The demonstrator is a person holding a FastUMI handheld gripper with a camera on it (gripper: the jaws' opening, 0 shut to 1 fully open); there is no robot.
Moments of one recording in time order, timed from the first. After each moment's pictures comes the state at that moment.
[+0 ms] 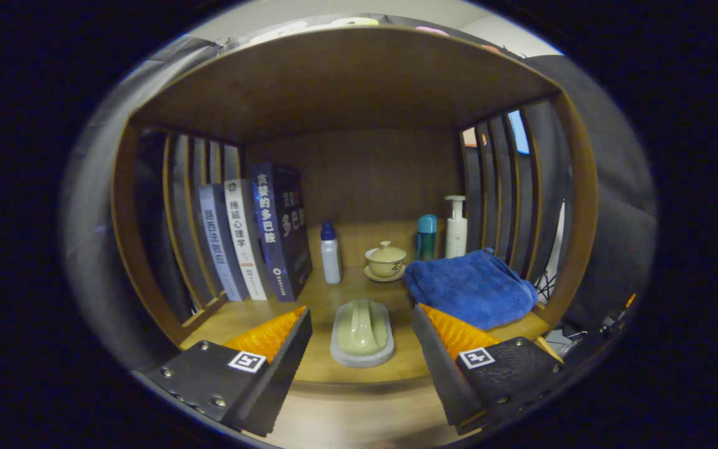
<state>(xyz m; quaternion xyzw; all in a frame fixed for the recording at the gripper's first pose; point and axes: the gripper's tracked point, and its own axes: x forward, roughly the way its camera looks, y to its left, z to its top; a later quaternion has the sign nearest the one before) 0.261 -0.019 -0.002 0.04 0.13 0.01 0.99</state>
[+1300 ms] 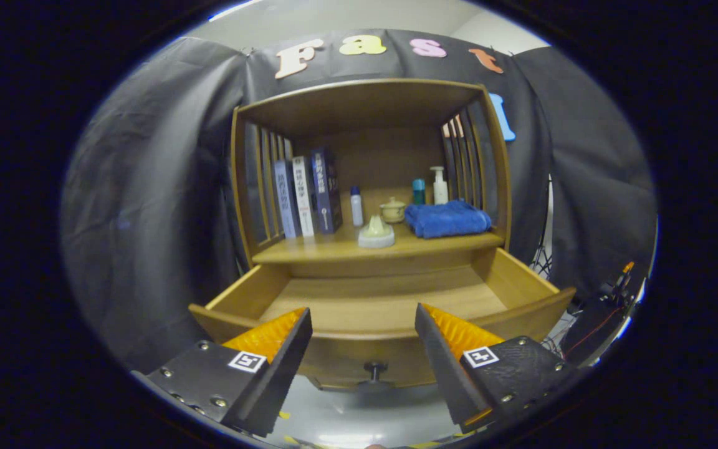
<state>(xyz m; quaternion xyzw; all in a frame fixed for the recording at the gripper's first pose) 0.030 -0.023 -0.099 0.04 0.15 0.05 0.99</state>
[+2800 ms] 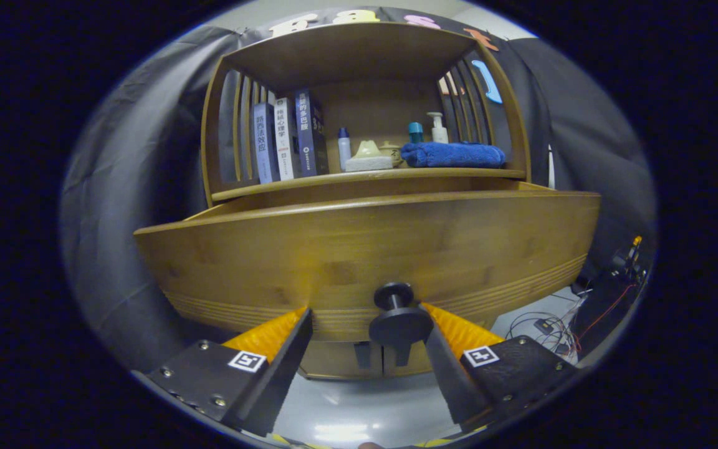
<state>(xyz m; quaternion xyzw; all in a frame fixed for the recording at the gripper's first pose) 0.103 -0.011 -0.215 0.03 0.19 0.02 0.98</state>
